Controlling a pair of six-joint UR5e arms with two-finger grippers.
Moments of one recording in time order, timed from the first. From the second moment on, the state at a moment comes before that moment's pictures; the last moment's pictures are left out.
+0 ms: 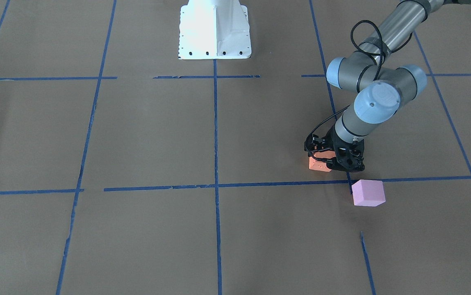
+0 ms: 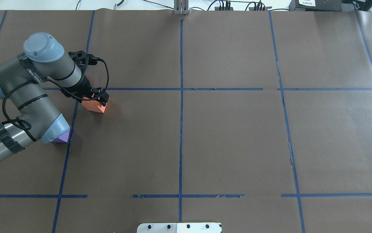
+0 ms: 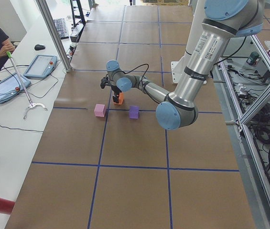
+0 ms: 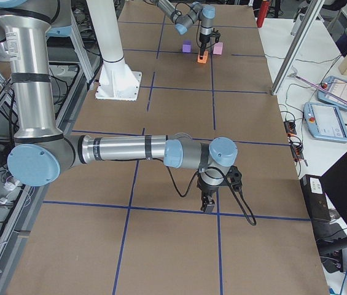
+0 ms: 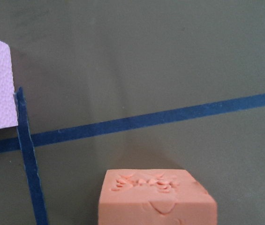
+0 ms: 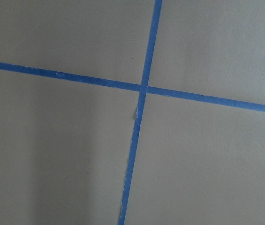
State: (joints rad) left arm -0.80 -2.04 -1.48 -1.85 -2.15 -0.79; right arm 1.52 -1.51 1.59 -1.72 2.29 -0.16
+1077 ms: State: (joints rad) left arm -0.95 -2.02 -1.62 -1.76 -2.19 -0.78; right arm 1.52 -1.51 1.59 -1.72 2.29 -0.16
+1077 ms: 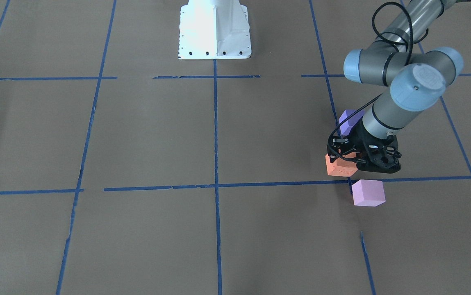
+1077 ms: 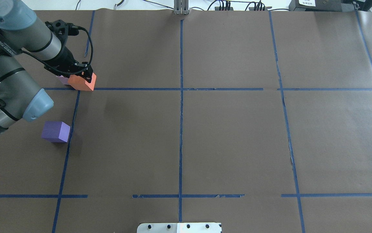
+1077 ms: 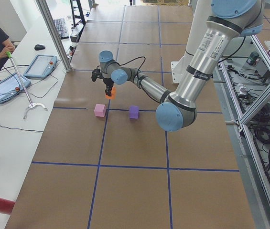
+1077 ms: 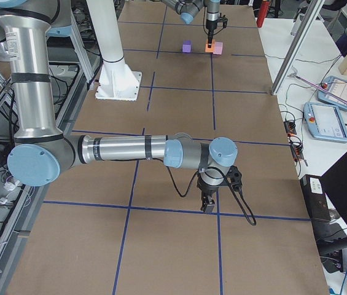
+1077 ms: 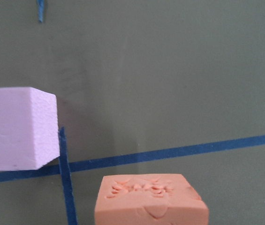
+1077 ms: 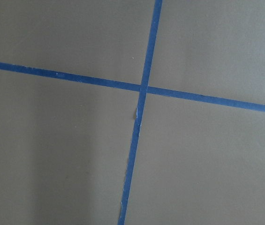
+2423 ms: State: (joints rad) left arm -0.96 -1.89 -1.61 -1.76 -2.22 -0.70; right arm 1.52 -1.51 1.59 -1.72 2.29 -0.16
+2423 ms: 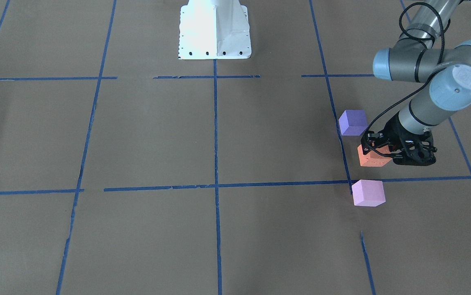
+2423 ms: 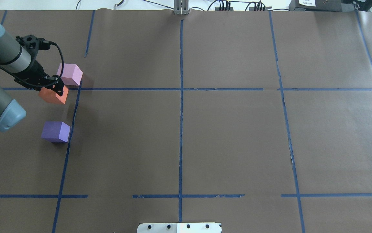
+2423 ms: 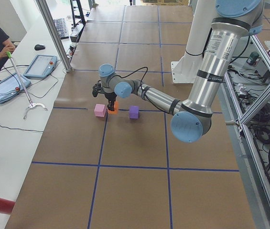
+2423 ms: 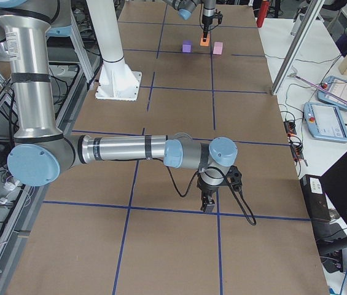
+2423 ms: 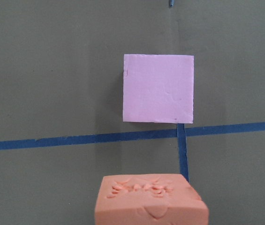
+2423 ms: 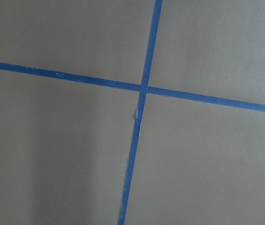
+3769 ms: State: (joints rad) left arm -0.94 -1.92 -1.50 -1.82 -2.24 -0.70; right arm 1.52 -1.51 1.59 -1.72 2.29 -0.16
